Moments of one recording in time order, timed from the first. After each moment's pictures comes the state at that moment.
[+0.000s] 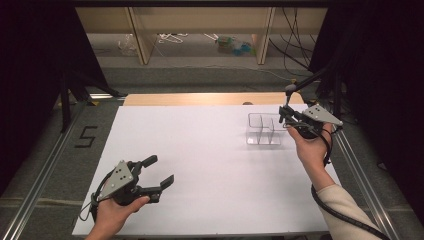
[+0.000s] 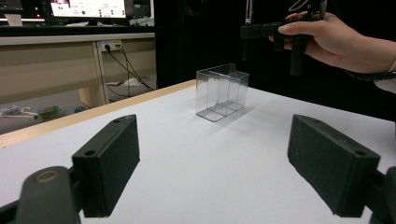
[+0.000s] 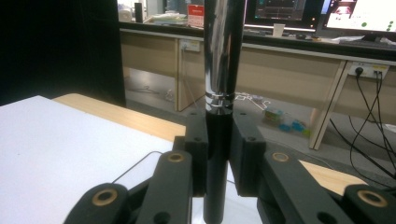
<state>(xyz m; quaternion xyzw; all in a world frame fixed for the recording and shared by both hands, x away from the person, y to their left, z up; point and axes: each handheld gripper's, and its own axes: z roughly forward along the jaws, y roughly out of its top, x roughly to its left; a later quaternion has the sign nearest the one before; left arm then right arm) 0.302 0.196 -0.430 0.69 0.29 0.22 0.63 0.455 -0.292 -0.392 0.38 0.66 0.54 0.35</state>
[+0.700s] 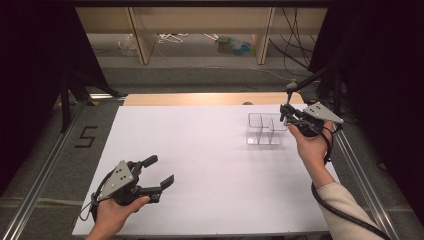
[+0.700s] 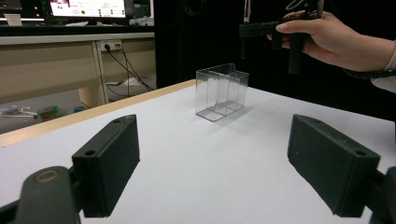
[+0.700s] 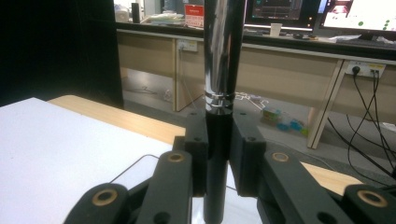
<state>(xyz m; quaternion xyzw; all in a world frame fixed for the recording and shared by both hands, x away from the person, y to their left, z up) 0.303 0.196 -0.430 0.69 0.29 0.22 0.63 0.460 -0.294 -0.390 0.39 0.66 0.54 0.35</state>
